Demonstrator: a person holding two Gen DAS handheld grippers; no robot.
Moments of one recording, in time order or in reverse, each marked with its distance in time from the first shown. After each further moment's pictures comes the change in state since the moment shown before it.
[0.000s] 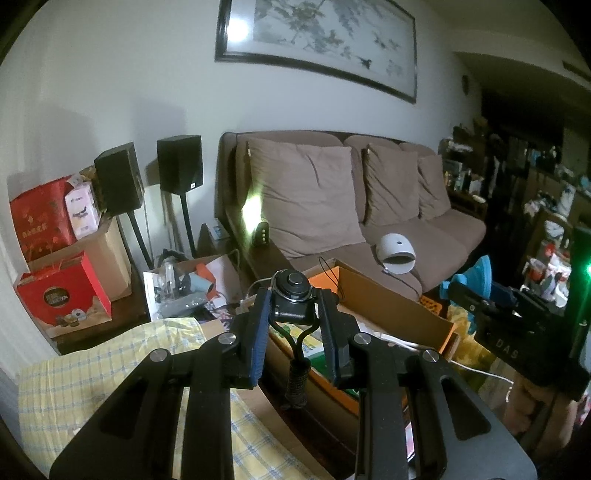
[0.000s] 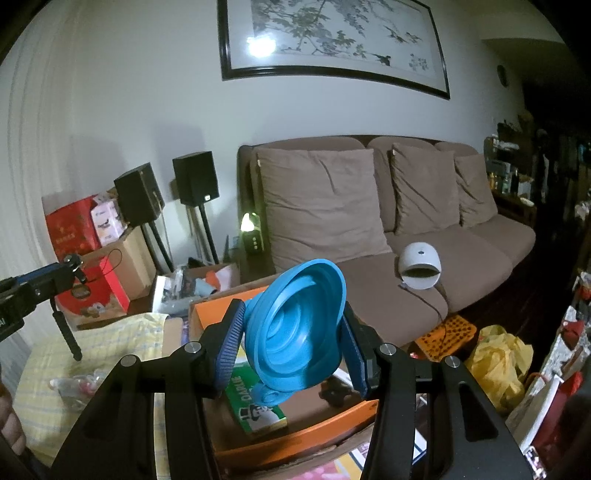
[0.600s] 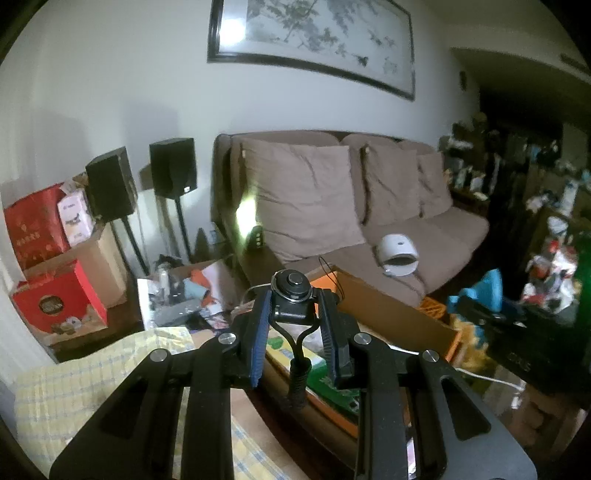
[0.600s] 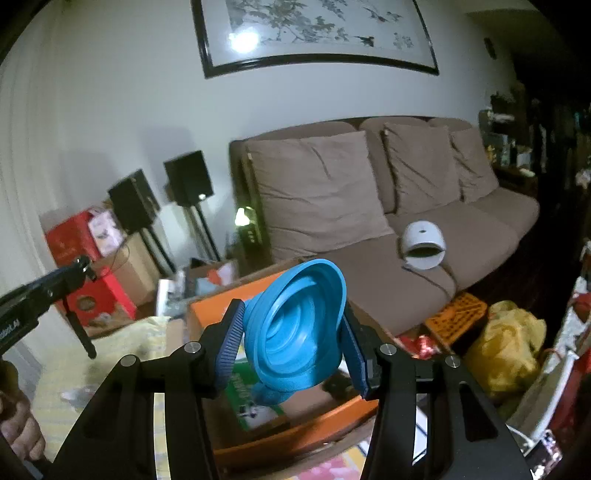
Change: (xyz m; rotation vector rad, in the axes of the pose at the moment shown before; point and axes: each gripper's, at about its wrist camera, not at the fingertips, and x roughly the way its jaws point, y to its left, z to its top) left arm 0.035 -0.021 0.004 0.022 0.003 0.023; right arm 0.011 -0.022 -0.002 0.079 0.042 0.002
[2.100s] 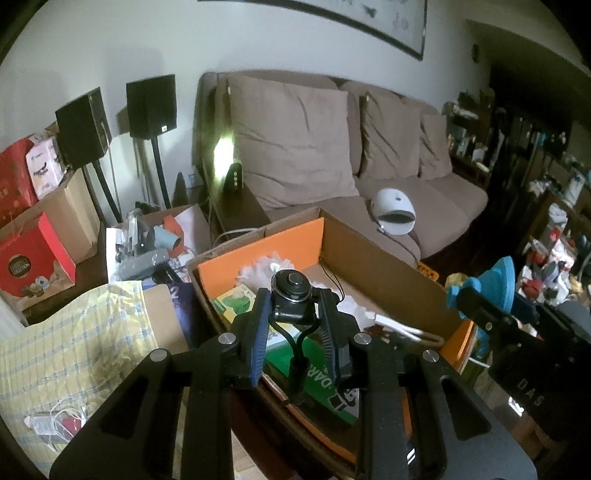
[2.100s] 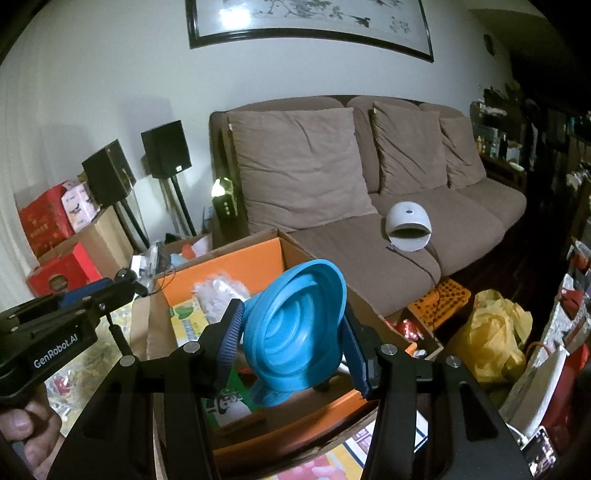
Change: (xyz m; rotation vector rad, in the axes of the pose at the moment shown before) left arm 0.092 -0.021 -0.029 -0.048 0.206 -0.059; right arm 0.044 -0.005 -0.016 -0.019 0.091 -0.071
